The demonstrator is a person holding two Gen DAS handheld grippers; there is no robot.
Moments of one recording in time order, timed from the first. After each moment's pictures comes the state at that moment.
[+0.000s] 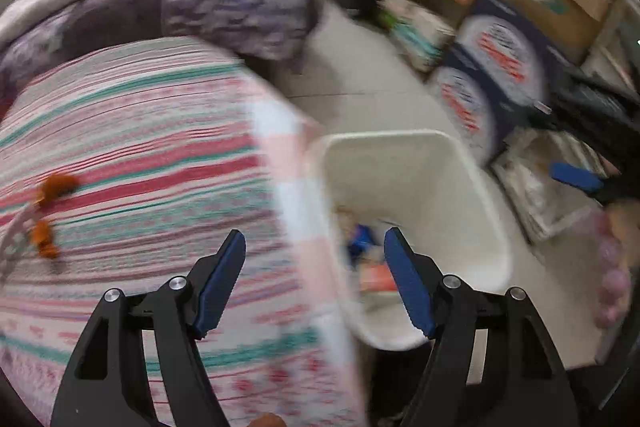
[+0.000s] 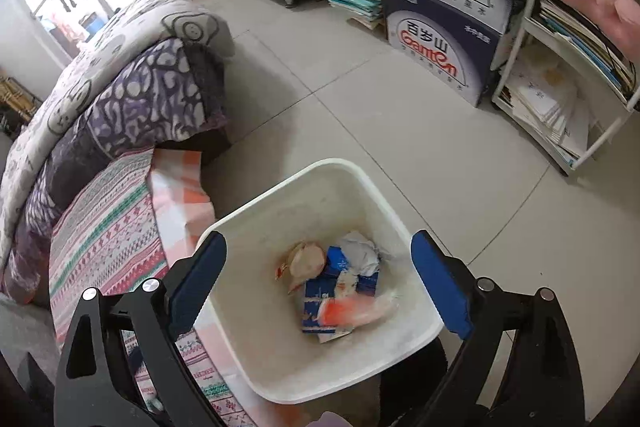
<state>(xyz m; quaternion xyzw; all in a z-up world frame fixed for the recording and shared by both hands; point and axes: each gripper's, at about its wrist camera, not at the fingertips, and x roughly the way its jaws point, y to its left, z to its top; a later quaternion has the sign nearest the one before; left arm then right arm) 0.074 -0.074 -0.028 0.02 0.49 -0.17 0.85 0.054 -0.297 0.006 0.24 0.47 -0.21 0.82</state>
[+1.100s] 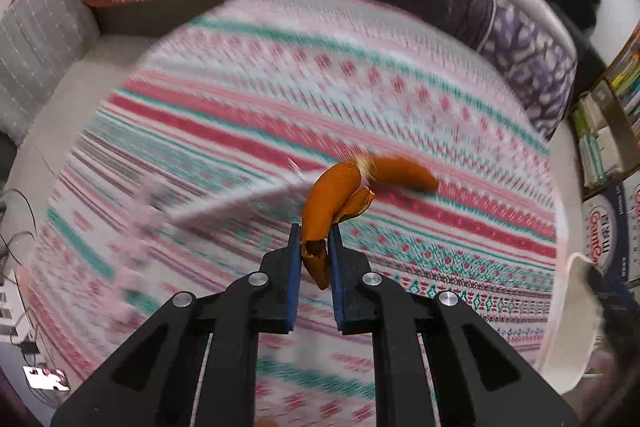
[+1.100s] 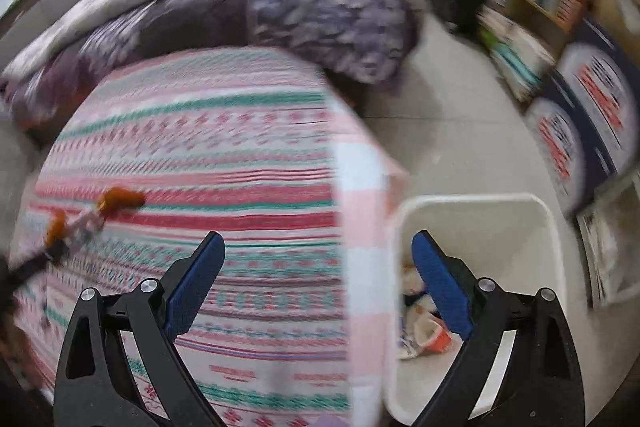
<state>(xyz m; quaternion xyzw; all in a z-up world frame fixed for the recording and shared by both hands) 0.108 0.199 -0.027 -0.11 0.52 0.10 0.84 0.130 -0.062 -0.025 0.00 0.48 0.02 0.88</state>
